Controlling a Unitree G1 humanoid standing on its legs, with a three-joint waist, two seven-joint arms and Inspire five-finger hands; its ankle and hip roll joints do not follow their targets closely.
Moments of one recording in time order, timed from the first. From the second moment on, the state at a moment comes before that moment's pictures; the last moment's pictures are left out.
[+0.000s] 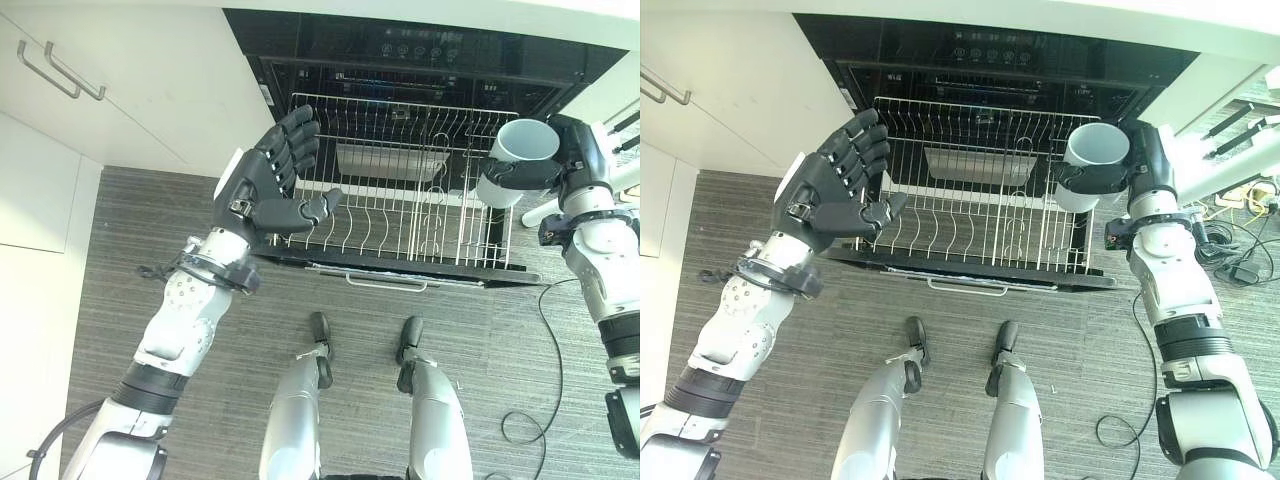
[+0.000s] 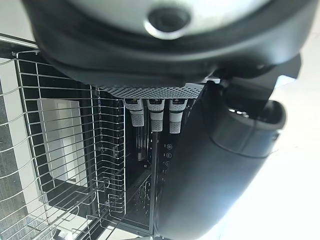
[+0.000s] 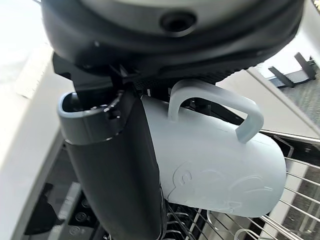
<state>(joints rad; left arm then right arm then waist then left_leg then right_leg) -0.46 0.61 -0.20 0.00 -0.66 -0.12 -0.07 -0.76 -0.79 0.16 0.48 0.37 0.10 -0.15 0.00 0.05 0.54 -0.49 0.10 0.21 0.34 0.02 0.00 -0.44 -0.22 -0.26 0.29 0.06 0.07</state>
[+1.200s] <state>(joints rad) -0.57 0.69 -0.28 0.03 -0.74 -0.14 -0.05 -1.08 -0.84 0.42 0.77 0.39 0.29 0.01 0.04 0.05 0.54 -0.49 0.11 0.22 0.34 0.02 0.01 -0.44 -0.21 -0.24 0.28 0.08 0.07</state>
